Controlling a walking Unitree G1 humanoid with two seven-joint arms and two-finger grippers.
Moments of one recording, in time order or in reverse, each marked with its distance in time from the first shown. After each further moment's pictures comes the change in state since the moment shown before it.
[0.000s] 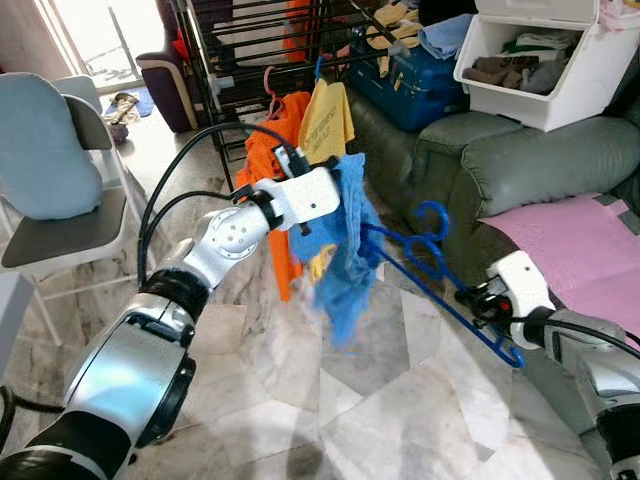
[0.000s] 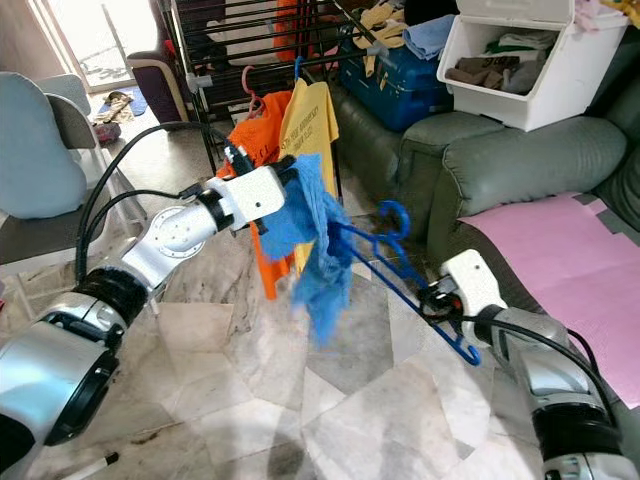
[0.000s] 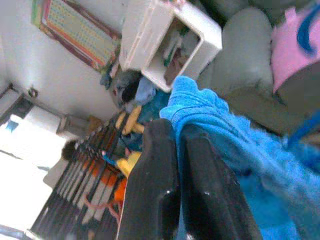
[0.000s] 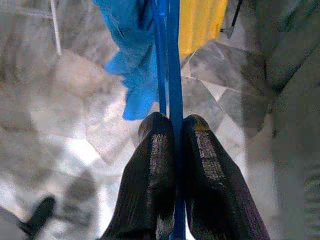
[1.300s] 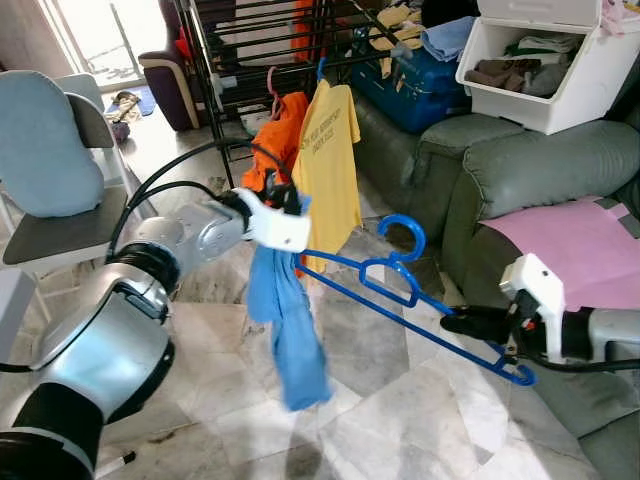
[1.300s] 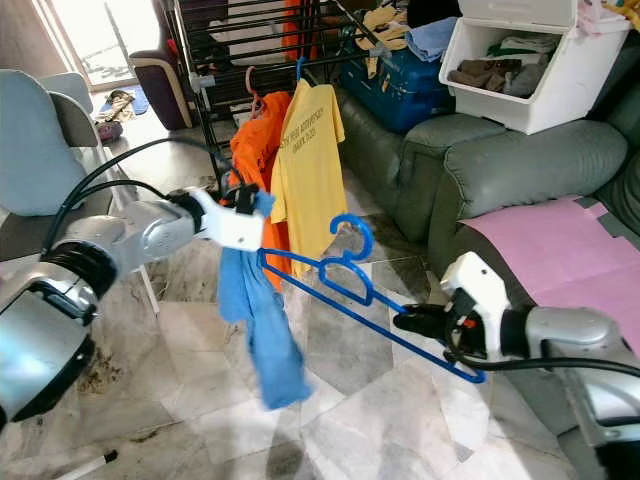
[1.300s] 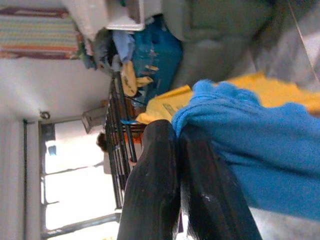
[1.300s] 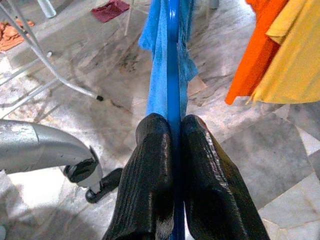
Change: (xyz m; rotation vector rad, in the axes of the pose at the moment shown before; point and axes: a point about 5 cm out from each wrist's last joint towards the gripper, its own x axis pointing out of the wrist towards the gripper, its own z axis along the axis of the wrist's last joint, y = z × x) left arm -0.007 0.009 -0.027 0.570 0.224 -0.219; right arm -0.053 0.036 0.035 -0.180 -0.032 0.519
